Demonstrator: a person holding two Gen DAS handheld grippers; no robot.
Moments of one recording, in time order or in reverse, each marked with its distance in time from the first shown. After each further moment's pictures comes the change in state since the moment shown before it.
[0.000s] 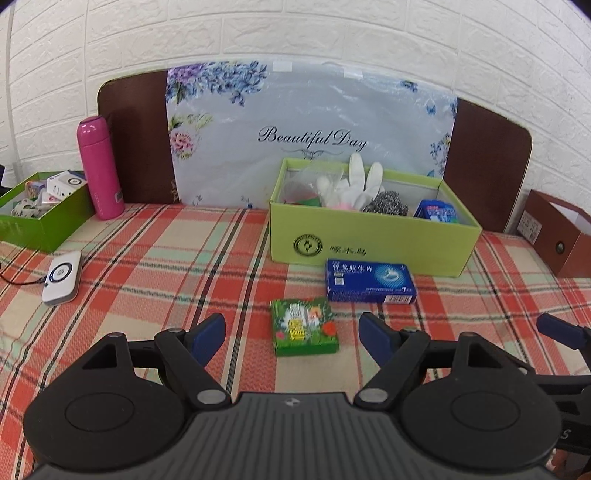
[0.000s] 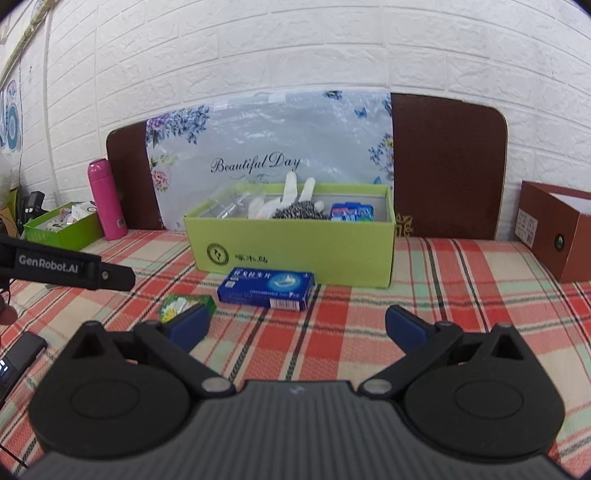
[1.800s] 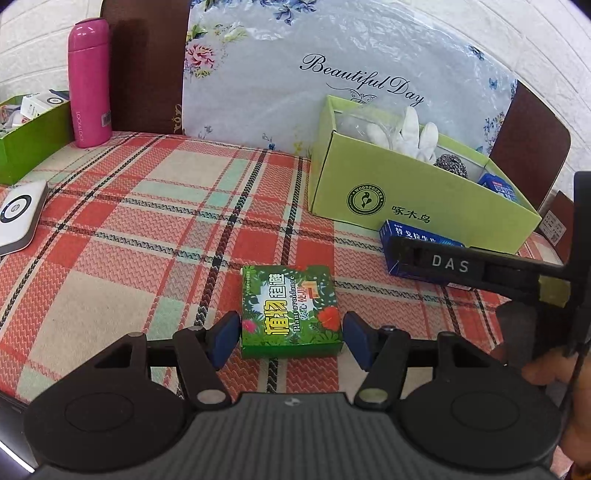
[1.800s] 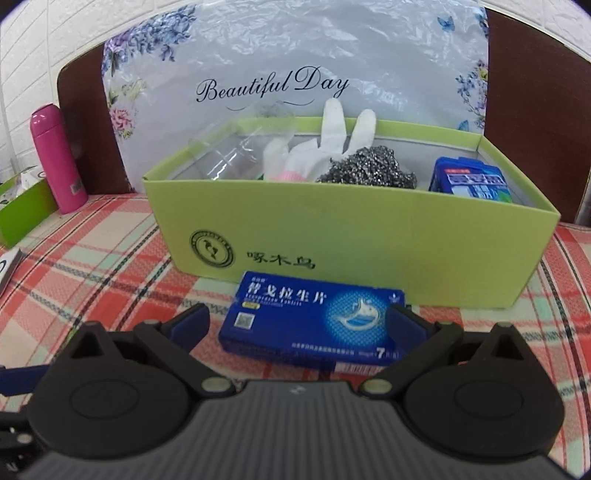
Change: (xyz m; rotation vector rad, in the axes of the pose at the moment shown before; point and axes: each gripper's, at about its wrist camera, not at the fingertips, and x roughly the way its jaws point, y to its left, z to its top) left arm 0.093 0.070 -0.018 -0.116 0.115 -0.102; right arm 0.191 0.051 0.029 -0.001 0.189 -0.028
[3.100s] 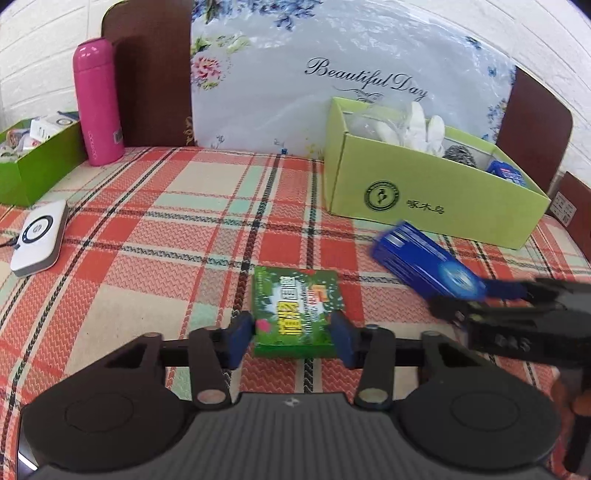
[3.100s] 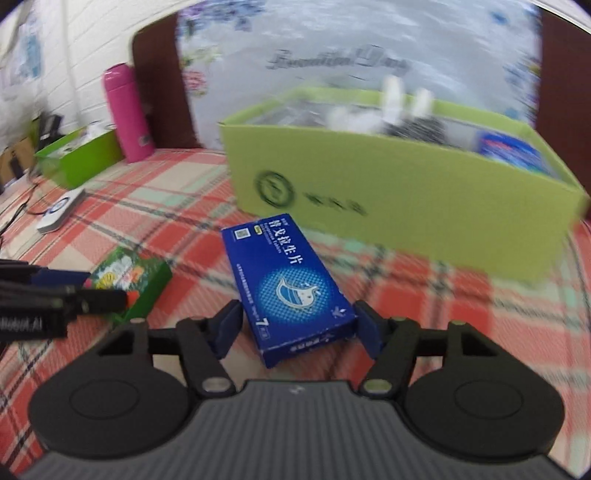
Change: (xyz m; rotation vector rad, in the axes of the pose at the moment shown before) left arm -0.013 0.003 0.000 0.087 -0.007 0.042; right arm -0.037 -0.012 -0.037 -0.098 0.096 0.148
